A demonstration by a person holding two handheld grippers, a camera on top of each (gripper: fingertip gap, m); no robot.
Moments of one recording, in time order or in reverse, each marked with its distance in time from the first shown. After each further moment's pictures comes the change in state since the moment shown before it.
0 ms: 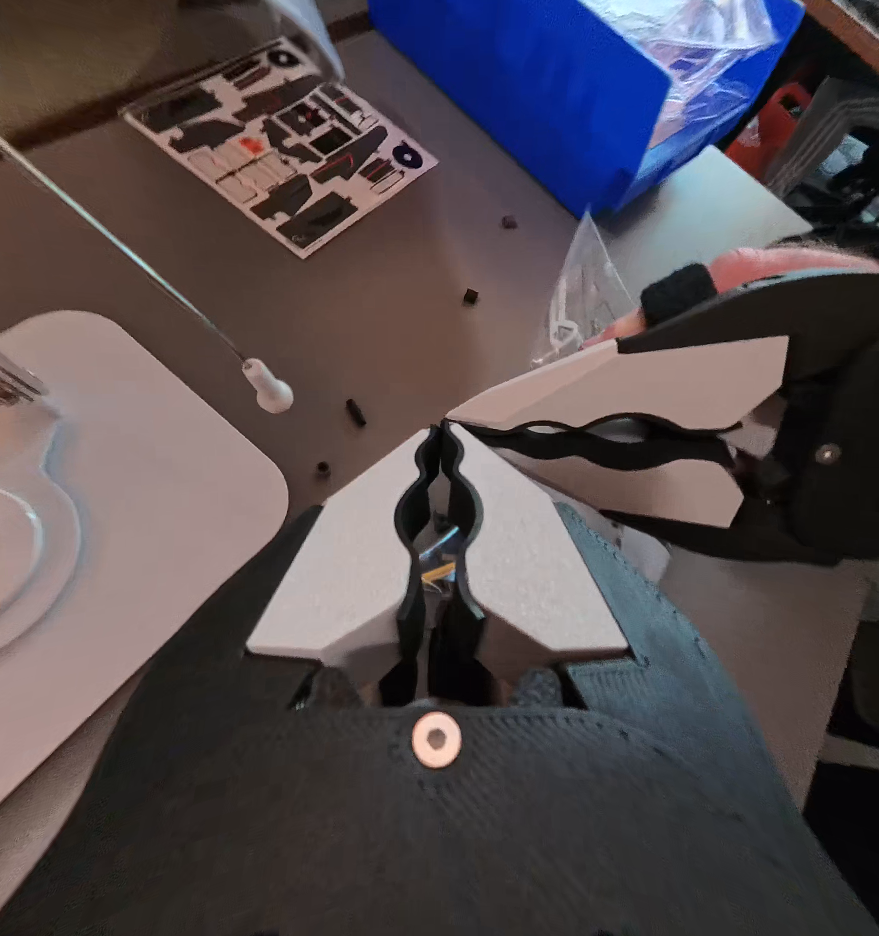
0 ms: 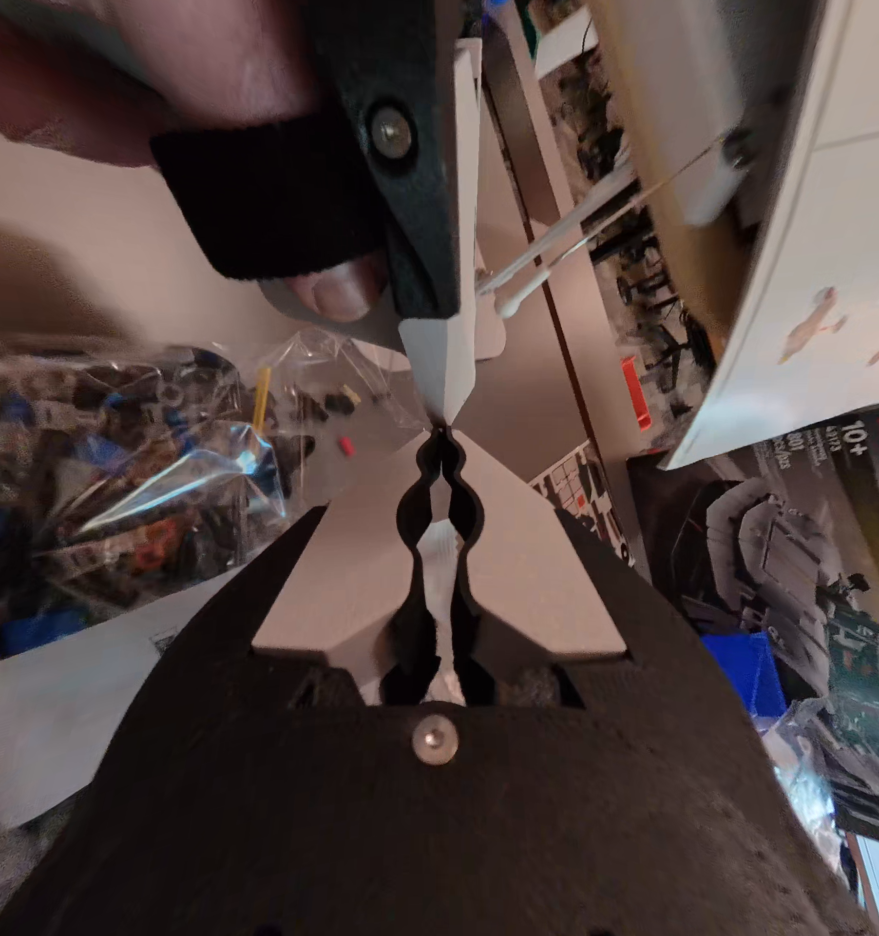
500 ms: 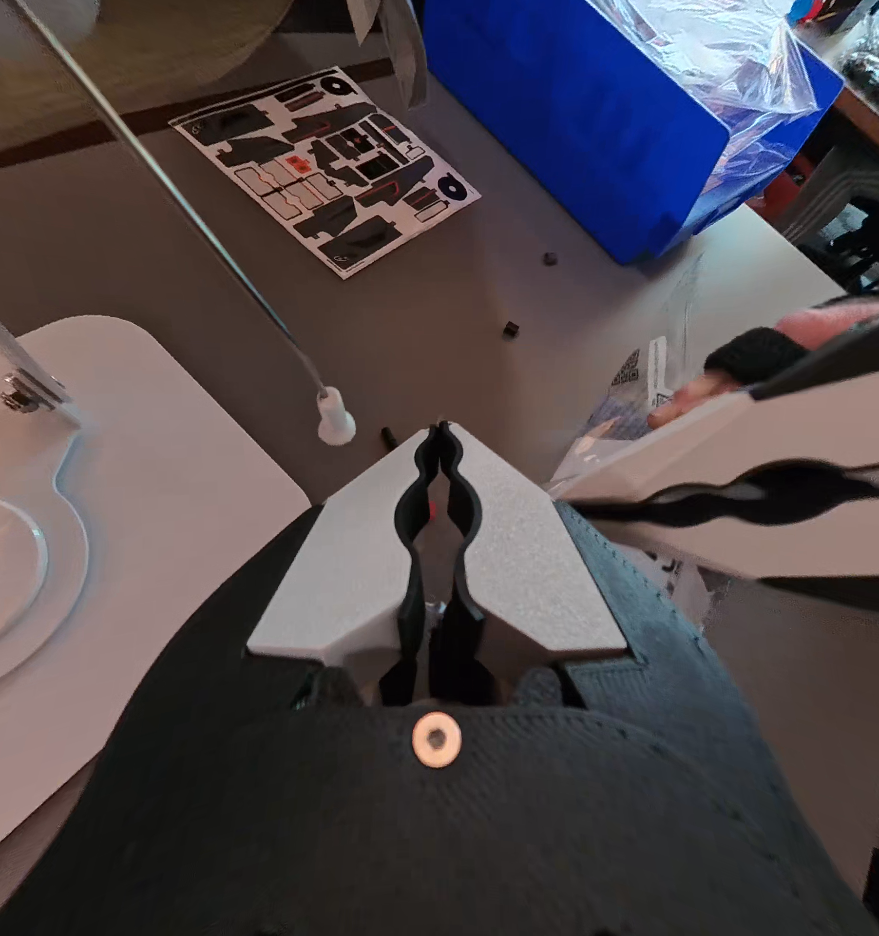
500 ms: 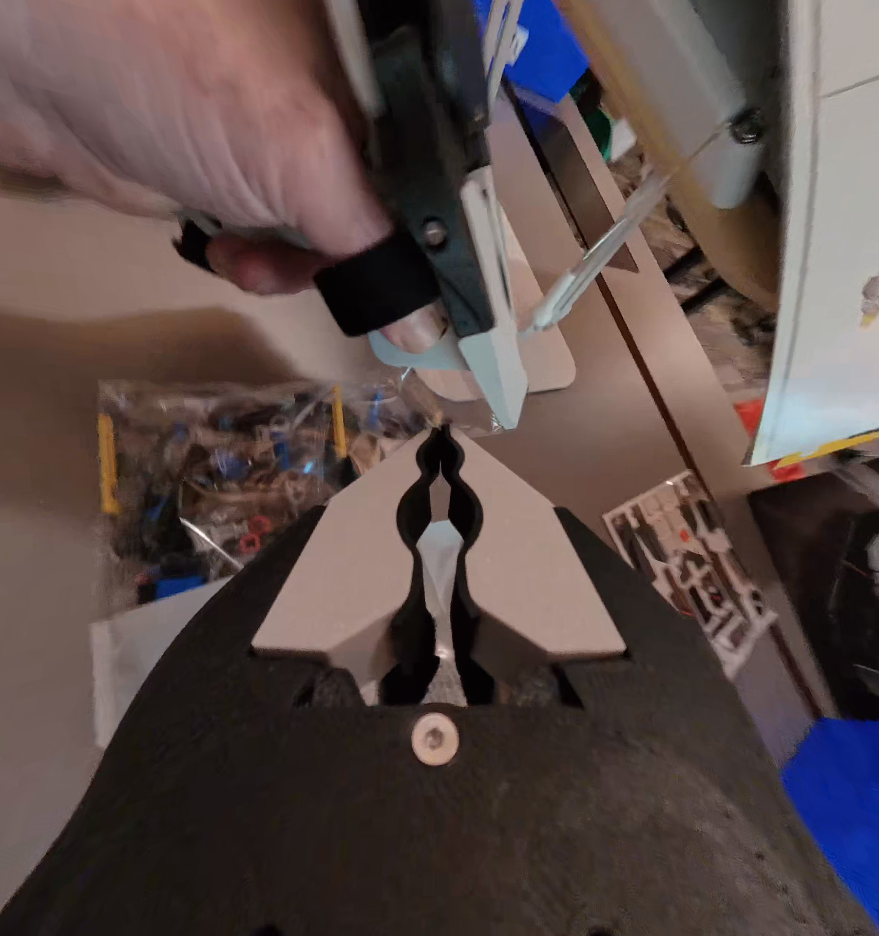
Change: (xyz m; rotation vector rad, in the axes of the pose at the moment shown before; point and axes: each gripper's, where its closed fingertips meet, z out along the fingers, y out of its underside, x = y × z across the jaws) left arm -0.022 -0.007 0.017 0.061 -0.025 -0.061; right arm -0.014 -0.007 -0.017 0.176 -0.202 0.181
